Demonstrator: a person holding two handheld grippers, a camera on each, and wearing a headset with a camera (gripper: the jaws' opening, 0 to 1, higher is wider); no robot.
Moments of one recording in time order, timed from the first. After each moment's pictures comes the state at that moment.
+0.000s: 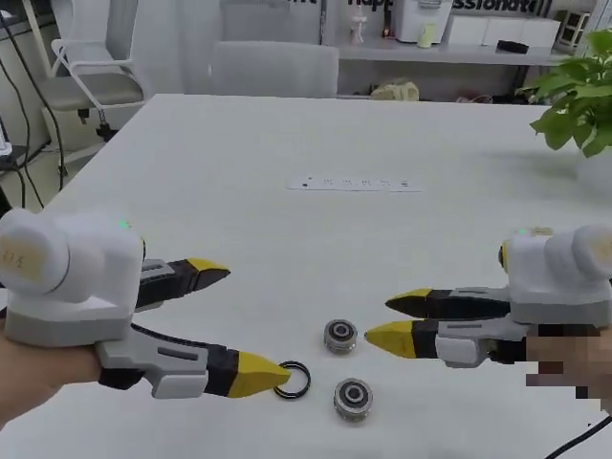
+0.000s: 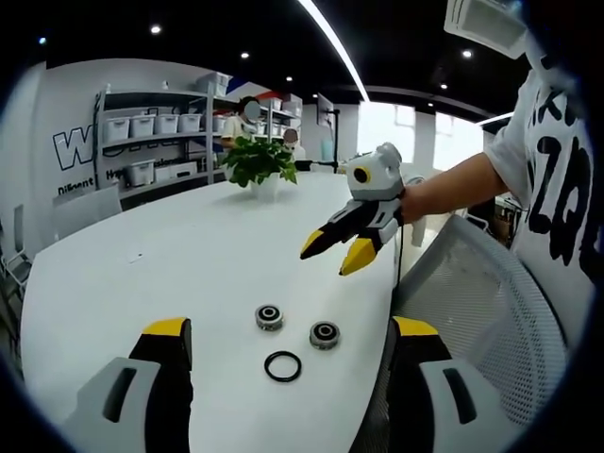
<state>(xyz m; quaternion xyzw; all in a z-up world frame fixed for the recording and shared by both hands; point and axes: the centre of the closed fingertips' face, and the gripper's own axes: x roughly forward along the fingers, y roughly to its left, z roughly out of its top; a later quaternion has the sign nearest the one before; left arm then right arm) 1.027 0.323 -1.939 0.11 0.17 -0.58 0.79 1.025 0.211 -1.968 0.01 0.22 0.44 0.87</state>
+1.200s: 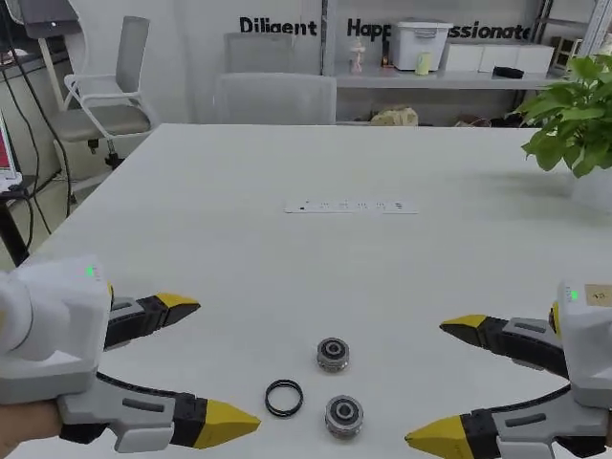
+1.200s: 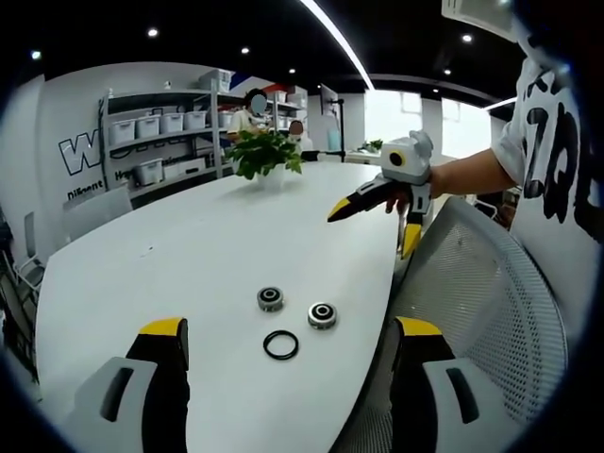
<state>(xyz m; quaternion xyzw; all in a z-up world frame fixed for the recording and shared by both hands) 1.009 0.340 -1.946 0.14 0.17 -0.55 0.80 0.974 0.179 -1.974 -0.10 0.20 0.44 0.87</state>
